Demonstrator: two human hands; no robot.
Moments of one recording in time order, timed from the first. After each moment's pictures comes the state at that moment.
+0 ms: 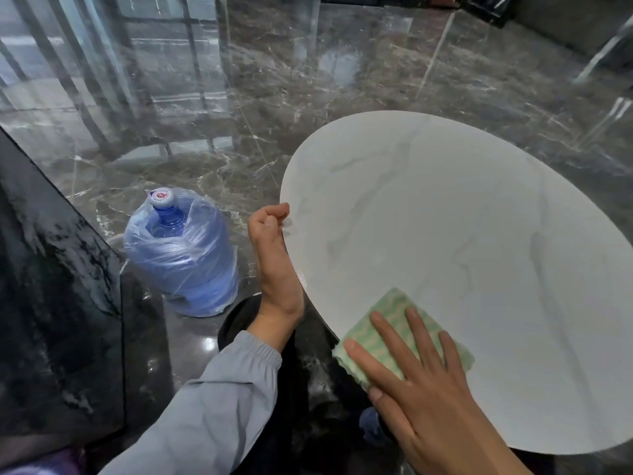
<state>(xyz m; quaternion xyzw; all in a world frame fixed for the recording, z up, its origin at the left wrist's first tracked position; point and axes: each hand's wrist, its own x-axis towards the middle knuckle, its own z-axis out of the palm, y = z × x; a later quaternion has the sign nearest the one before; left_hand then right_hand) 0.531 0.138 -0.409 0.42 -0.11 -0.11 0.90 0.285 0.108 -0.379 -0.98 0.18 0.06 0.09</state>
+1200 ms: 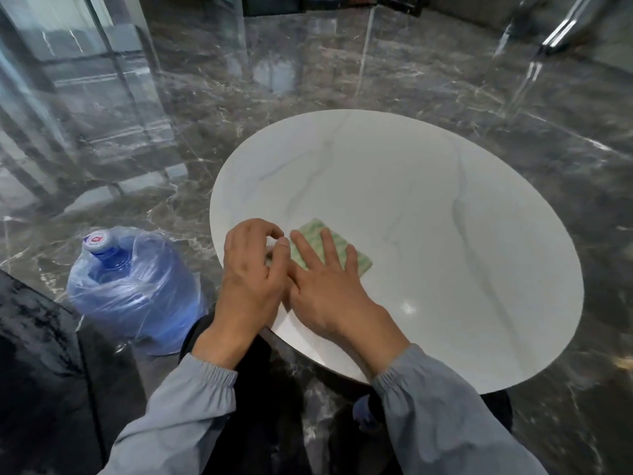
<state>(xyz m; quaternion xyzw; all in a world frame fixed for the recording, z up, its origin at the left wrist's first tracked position) 0.508 0.138 -0.392 0.74 -0.45 0.02 0.50 0.397 0.054 -0.380 -0.95 0.28 0.07 0.15</state>
